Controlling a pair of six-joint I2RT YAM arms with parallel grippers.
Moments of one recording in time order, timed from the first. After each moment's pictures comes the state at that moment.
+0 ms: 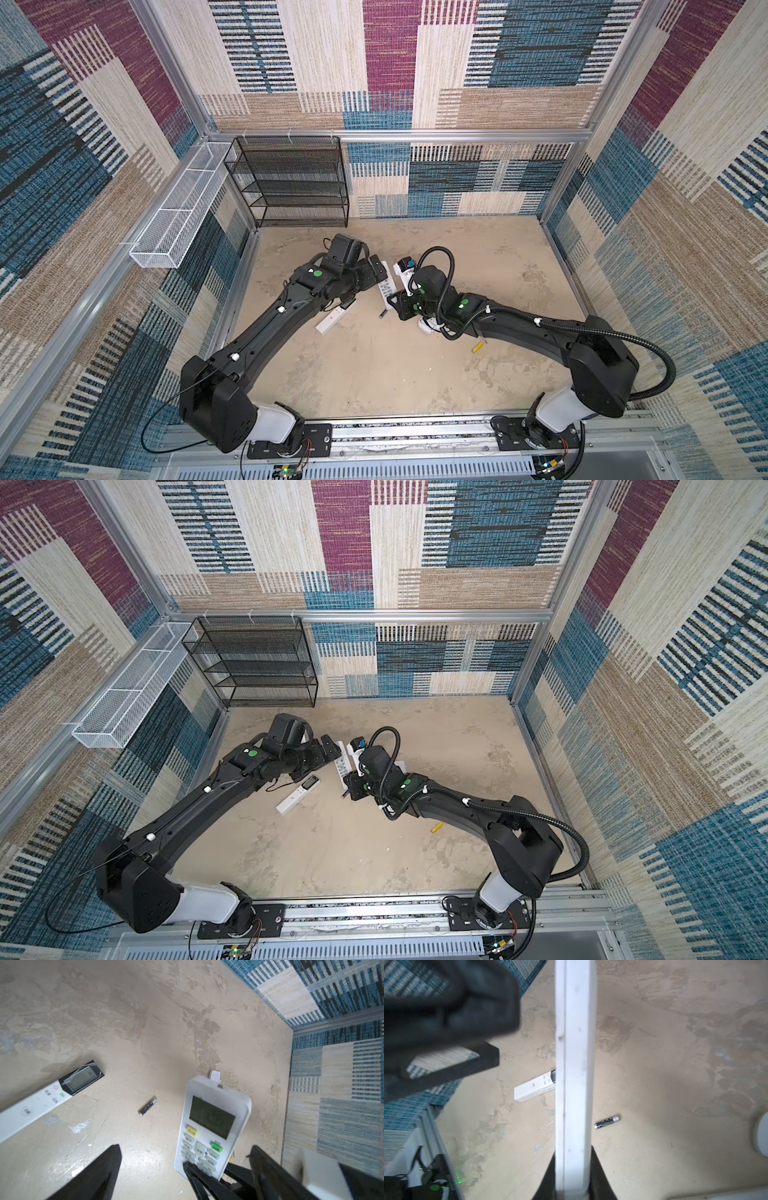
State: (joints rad) left arm -0.50 1.40 1.27 -0.70 0.04 -0.92; right arm 0.85 1.57 1.05 -0.09 -0.04 0.38
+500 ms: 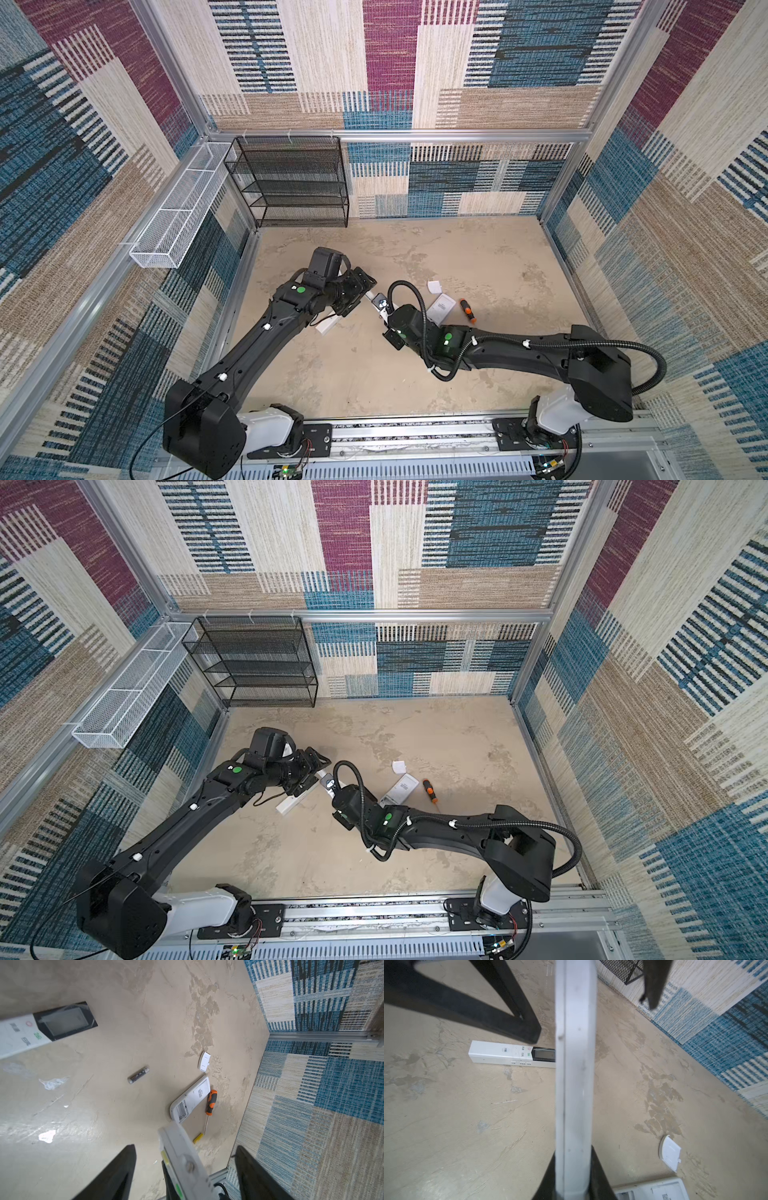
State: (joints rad) left arm -0.41 1.28 1.06 -0.59 0.29 -1.11; right arm 1.11 1.58 0.96 -0.01 0.48 -0.04
